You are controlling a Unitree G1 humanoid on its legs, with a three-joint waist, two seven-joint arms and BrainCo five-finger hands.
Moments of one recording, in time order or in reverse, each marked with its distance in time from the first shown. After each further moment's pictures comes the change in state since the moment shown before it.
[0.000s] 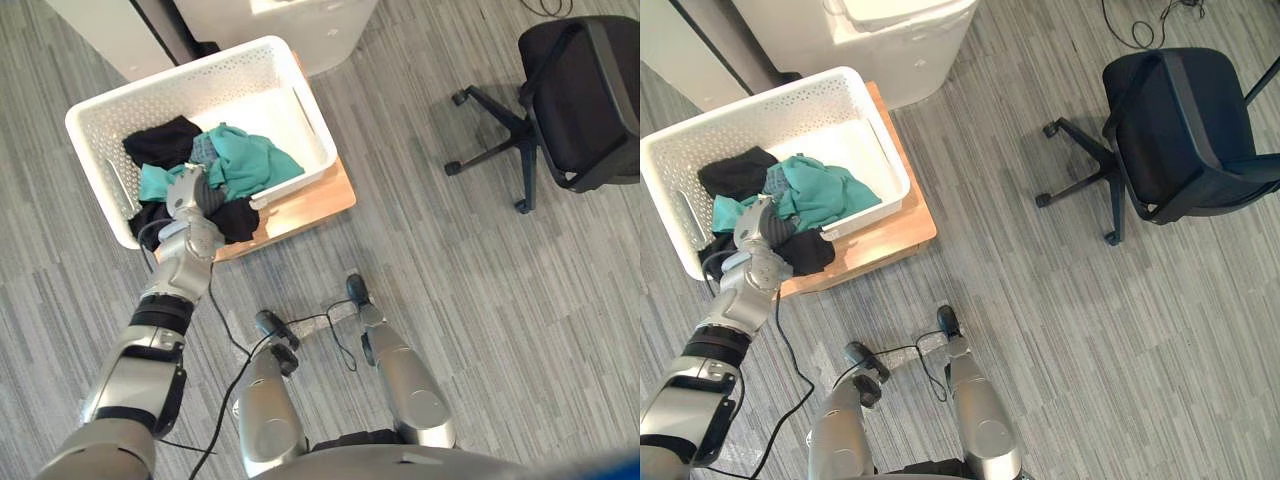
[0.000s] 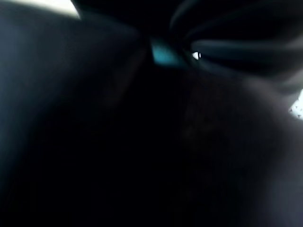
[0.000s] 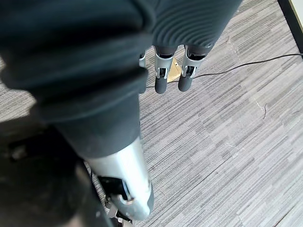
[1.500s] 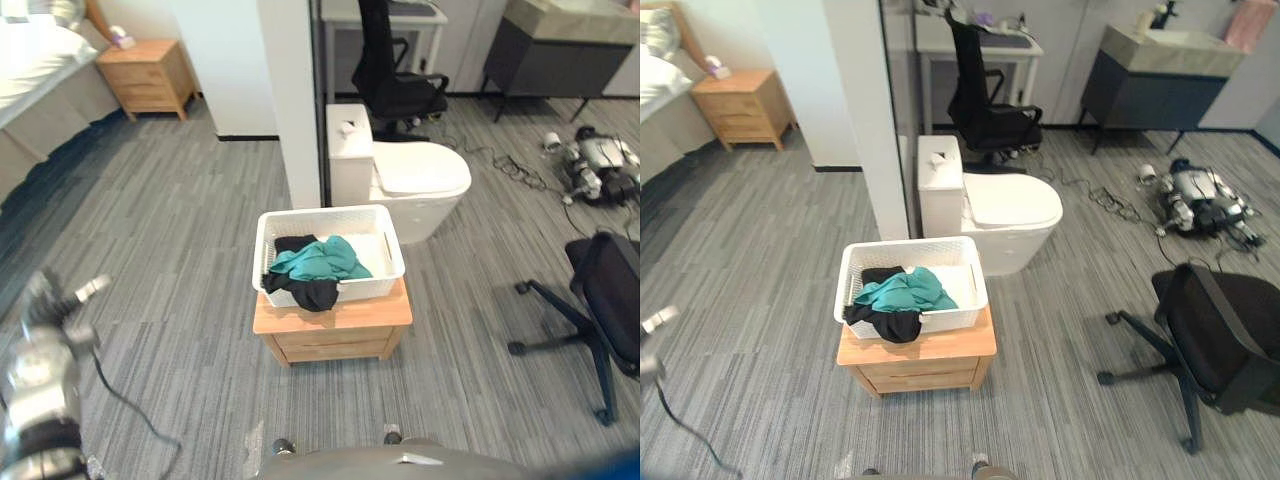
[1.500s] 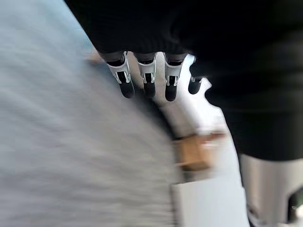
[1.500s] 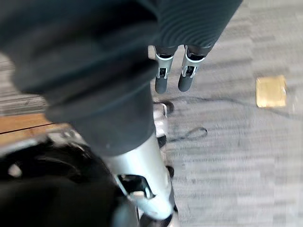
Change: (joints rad) left arm 0.730 -0.014 0.596 0.032 -0.803 -0.181 -0.317; right arm -0.008 -0.103 -0.042 0.264 -0.104 -0.029 0.020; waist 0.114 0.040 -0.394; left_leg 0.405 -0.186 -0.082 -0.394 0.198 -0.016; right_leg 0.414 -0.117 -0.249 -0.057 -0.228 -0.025
